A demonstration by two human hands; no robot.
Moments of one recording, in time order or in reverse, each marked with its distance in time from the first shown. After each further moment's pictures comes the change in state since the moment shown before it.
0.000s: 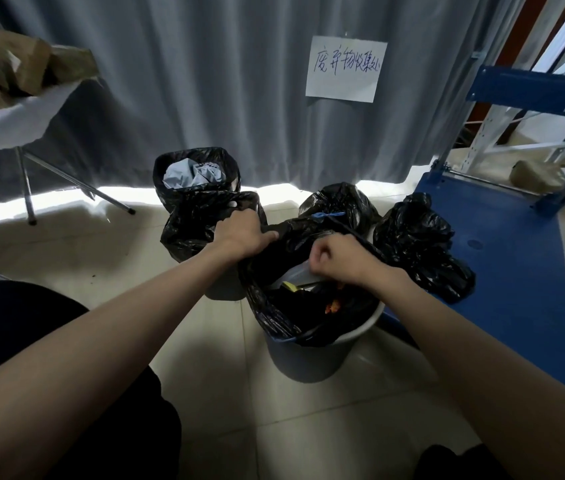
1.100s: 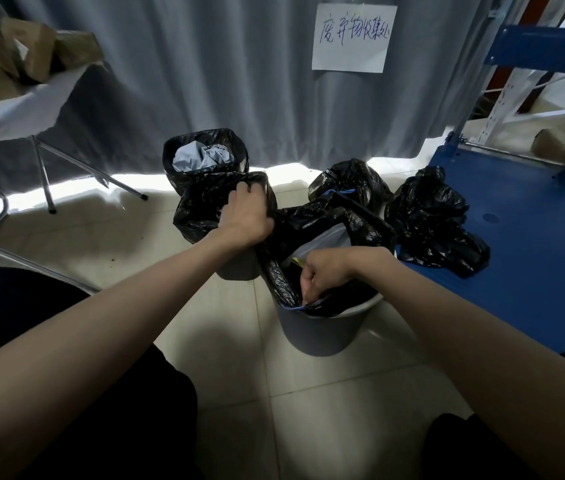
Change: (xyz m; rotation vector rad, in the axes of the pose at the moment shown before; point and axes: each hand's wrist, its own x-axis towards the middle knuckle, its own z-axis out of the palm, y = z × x) left_hand -0.024 -0.002 -0.006 -0.011 0.062 0.066; right_hand -0.004 -0.015 0.034 -0.271 -0.624 -0.076
